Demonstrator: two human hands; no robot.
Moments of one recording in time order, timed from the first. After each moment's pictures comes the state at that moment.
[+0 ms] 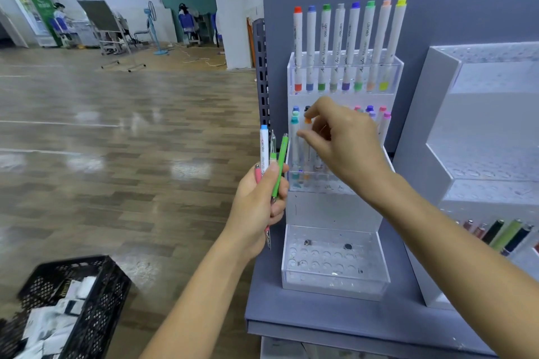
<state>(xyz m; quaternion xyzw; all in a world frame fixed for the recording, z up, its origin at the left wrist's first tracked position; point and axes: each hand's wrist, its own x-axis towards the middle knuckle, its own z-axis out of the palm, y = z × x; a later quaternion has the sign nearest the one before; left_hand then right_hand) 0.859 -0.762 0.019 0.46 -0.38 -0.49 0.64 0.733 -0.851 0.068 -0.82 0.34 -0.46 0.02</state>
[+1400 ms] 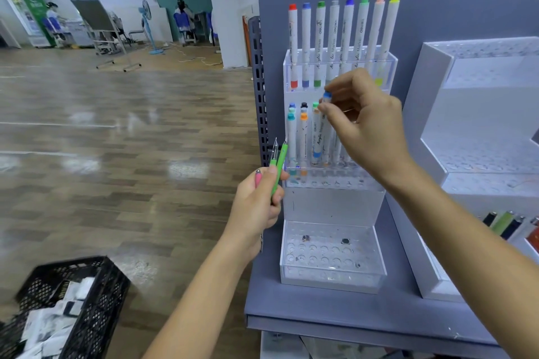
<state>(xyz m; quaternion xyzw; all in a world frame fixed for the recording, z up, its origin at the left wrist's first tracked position) 0.855 -0.757 0.016 0.52 -0.38 -0.47 0.60 0.713 -0.851 0.083 -0.76 0.32 -0.56 0.11</state>
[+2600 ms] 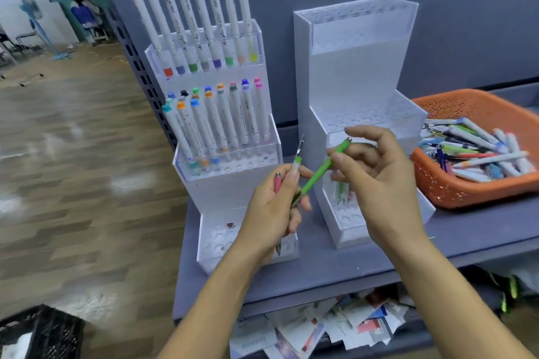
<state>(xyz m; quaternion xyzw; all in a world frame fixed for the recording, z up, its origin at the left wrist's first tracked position) 0.728 -0.766 -0.005 0.44 -0.55 -0.52 0.48 0.587 -0.766 0.018 -0.50 0.40 -0.66 0.40</state>
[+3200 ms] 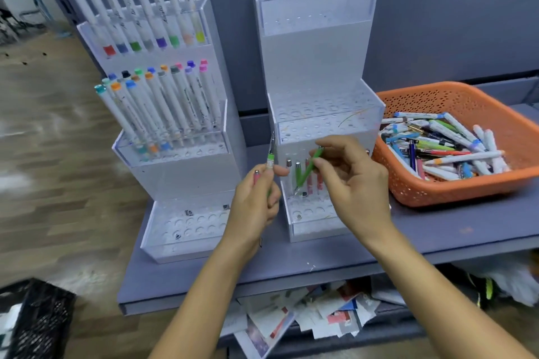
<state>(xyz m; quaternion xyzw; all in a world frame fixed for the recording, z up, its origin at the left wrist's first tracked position) 0.668 -0.774 -0.030 0.50 -0.47 -0.50 0.53 0.521 -0.797 -0.032 -0.66 0.42 -0.59 0.18</state>
